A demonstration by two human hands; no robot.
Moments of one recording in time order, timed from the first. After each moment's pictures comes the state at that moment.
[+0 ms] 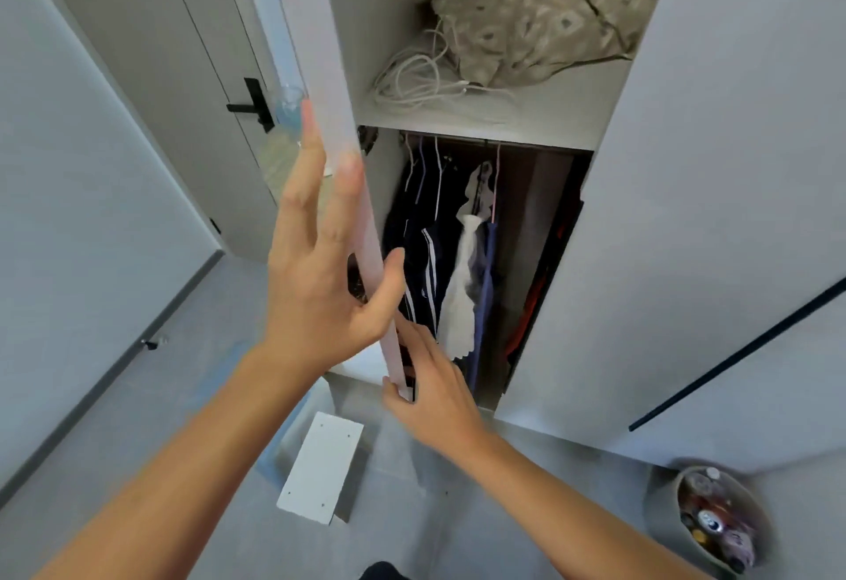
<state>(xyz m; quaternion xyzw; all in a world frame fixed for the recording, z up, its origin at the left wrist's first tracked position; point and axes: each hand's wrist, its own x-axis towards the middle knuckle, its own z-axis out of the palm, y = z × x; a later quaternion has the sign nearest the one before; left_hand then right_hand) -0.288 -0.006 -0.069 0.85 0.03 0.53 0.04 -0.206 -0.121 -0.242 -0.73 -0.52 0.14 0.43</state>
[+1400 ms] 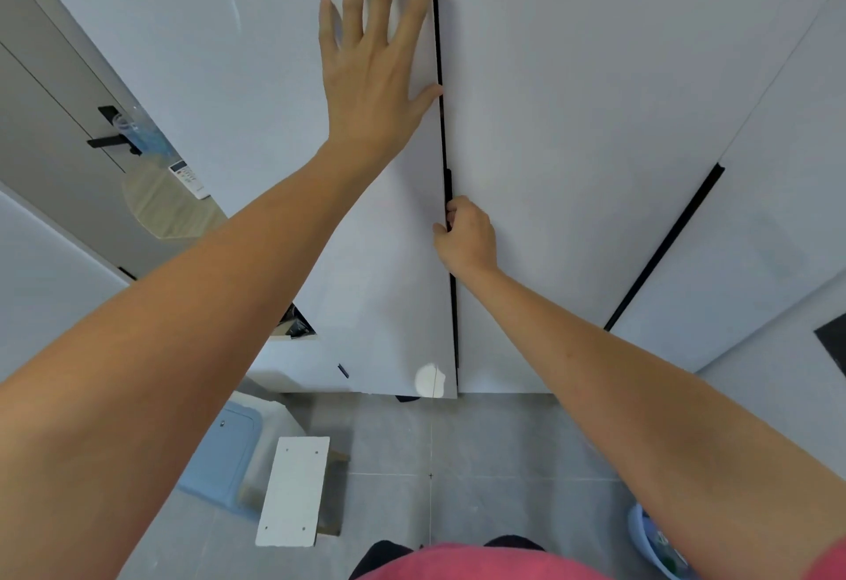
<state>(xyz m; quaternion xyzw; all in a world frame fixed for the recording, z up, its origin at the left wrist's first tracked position) -0.006 -0.025 -0.039 0.88 0.14 0.41 -0.17 0.040 -0.134 -0.236 -0.87 -0.23 0.03 0.44</state>
